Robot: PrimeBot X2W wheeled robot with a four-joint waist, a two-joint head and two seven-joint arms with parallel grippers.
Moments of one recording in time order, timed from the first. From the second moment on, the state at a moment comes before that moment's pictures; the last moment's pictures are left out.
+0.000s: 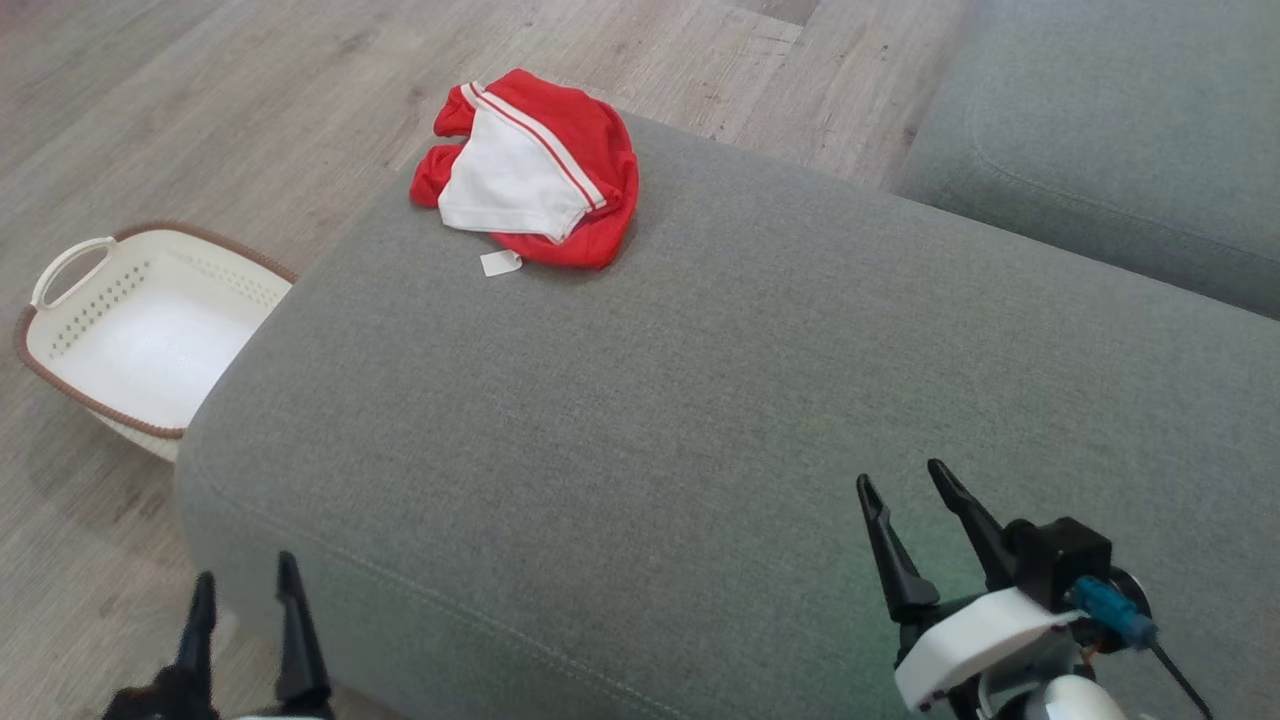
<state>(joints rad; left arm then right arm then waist) 0.18 0.37 -0.35 0.02 -0.63 0.35 -0.25 0.05 -0.04 0.19 0.17 0.16 0.12 -0.04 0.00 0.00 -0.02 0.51</state>
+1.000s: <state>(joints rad) -0.88 0.67 -0.26 0.38 -0.65 0.12 0.10 -0.06 -0.05 0.09 -0.37 -0.07 0.12 0.24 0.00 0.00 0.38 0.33</state>
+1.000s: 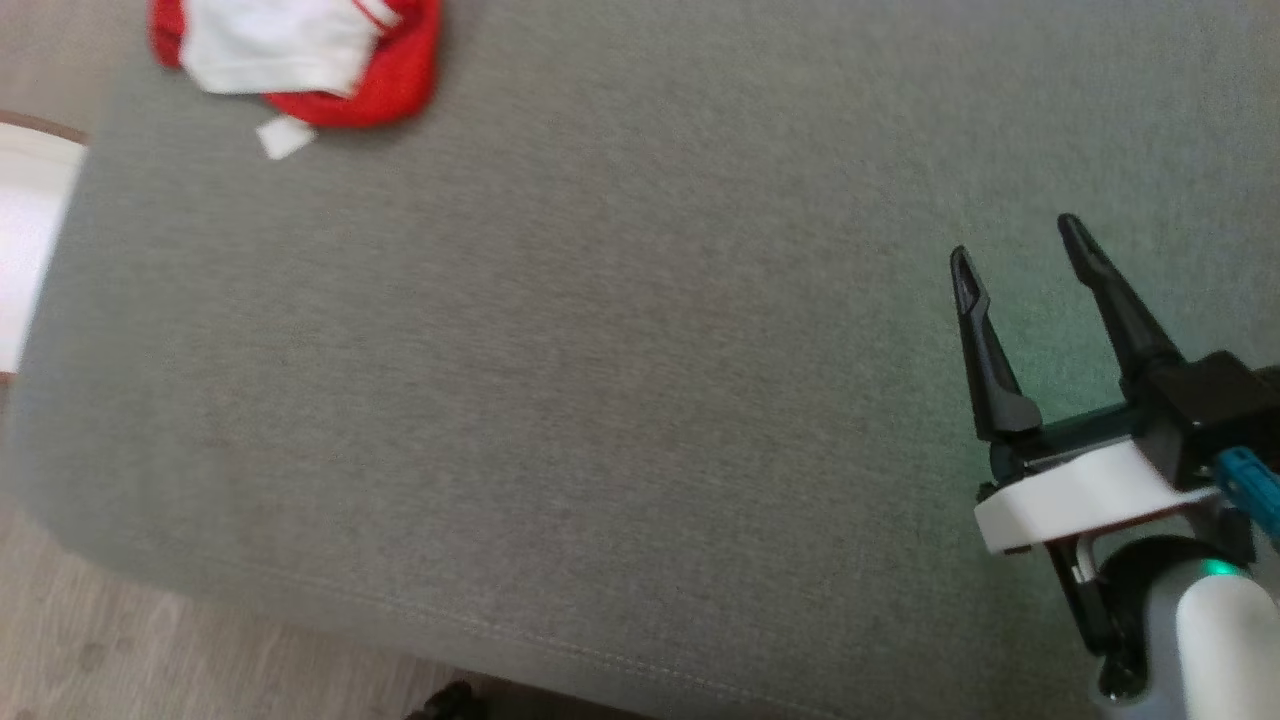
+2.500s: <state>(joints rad) -1.16 0.49 -0.48 1.03 -0.62 -0.09 0.12 -0.11 -0.05 0.08 -0.29 0.00 0.12 0.15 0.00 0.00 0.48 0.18</state>
